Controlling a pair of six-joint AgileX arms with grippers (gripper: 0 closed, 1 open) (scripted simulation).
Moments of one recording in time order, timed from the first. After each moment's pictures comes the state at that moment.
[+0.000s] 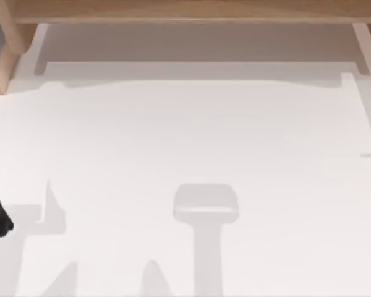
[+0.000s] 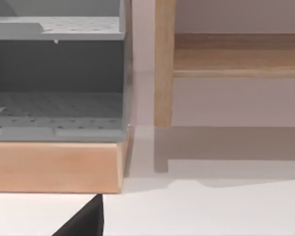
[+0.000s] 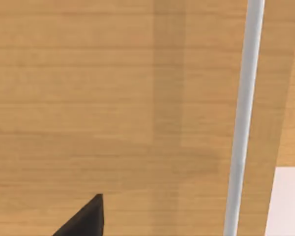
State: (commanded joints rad) left arm 0.00 0.00 0.00 0.00 0.00 0.00; right arm -0.75 2.04 0.43 1.61 -0.71 -1.55
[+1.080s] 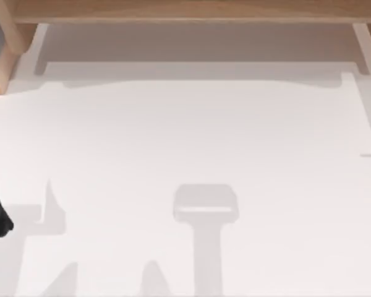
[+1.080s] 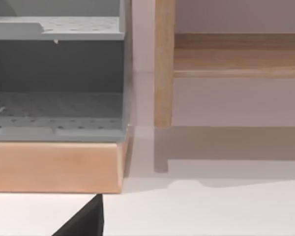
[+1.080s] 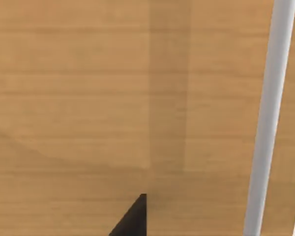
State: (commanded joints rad) left arm 0.00 0.00 0.00 0.00 0.00 0.00; right arm -0.69 2.06 0.51 1.56 -0.66 -1.55
